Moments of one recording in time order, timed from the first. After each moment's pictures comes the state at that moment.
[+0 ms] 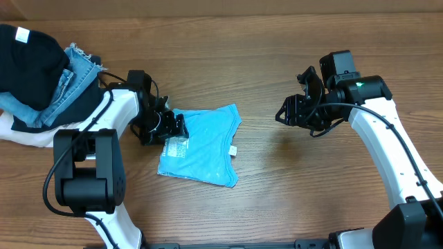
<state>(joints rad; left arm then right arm) -0.03 1.97 1.25 -0.93 0.42 -0.08 0.15 1.58 1.33 -1.08 -0.46 0.23</state>
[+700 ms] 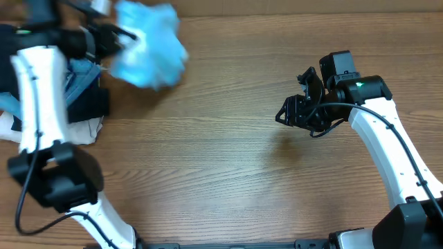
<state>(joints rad) 0.32 2.02 2.11 -1.03 0.92 -0.05 0.15 1.58 1.33 -1.09 -0.46 0.25</state>
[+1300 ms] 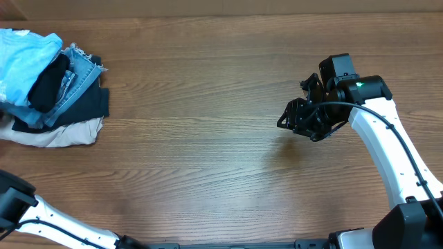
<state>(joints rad) 1.02 2.36 2.18 -1.12 0.96 -0.18 0.15 1.58 1.33 -1.16 -0.46 0.33</state>
